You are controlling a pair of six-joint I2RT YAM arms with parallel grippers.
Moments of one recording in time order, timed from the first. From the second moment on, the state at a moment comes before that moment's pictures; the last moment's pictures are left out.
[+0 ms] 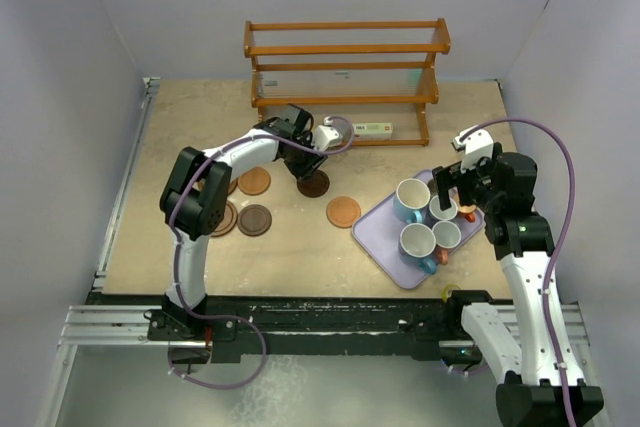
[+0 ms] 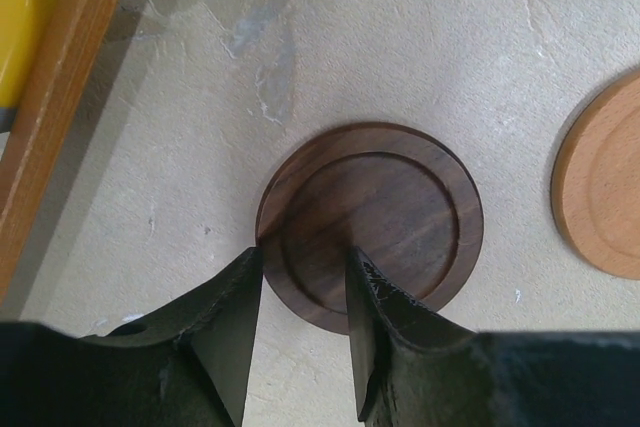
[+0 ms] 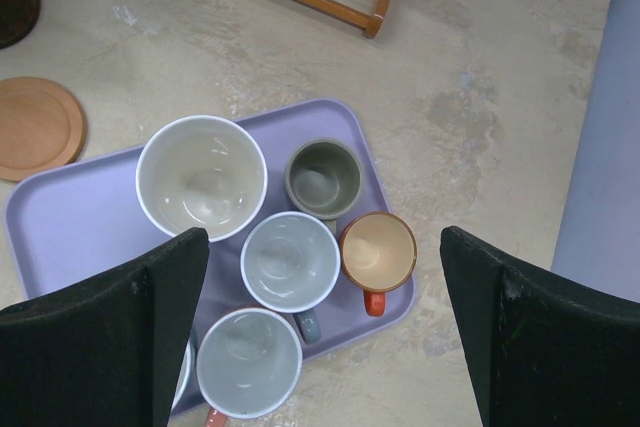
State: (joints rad) left arm -0.50 2.09 1.53 -0.50 0.29 0.43; right arm -0.01 0.77 0.88 -0.60 -0.17 -0.35
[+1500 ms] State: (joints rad) left arm -0.43 1.95 1.30 -0.34 0.13 0.45; right arm -0.01 0.77 0.88 -0.61 -0.18 -0.35
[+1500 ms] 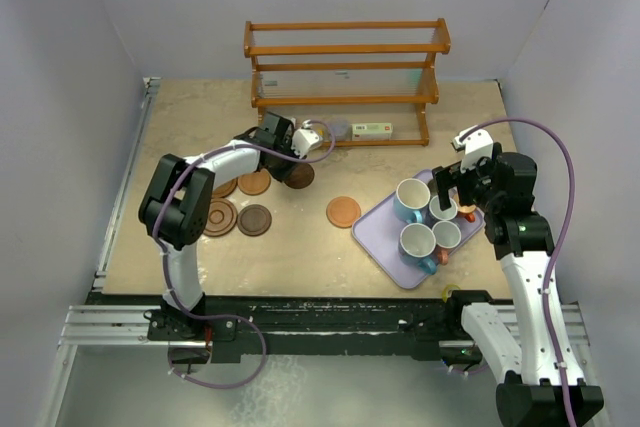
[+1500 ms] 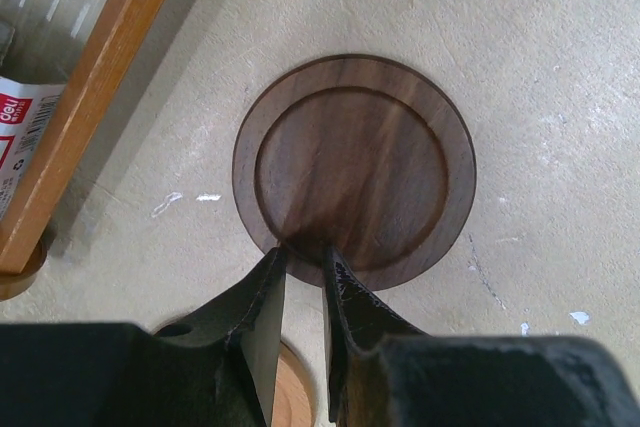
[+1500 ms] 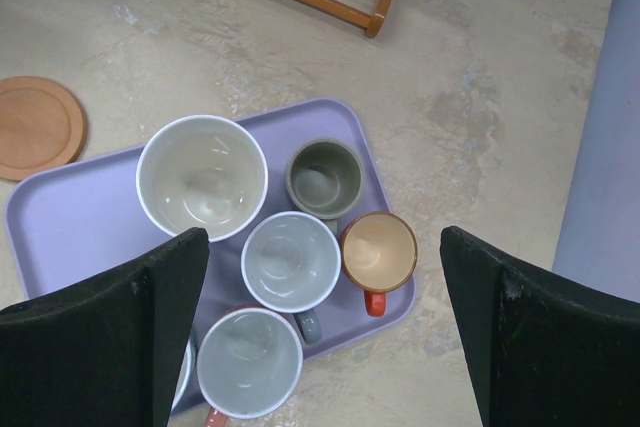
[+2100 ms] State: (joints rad) left arm -0.42 1.92 1.26 -0.36 0.12 0.50; right arm -0.01 0.77 0.88 -0.61 -0.18 -0.35
